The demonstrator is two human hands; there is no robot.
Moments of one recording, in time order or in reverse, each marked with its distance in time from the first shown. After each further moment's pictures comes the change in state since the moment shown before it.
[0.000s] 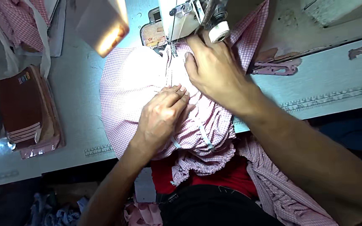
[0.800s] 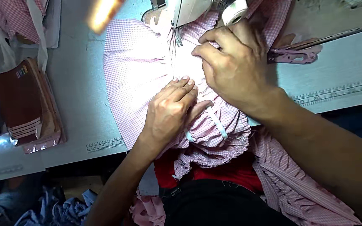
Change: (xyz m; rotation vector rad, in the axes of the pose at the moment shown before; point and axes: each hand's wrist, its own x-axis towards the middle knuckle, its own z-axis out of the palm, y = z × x) left_hand 0.001 0.006 0.010 -0.007 0.085 -0.030; right_hand -0.026 0.016 -0.006 -0.121 0.033 -0.173
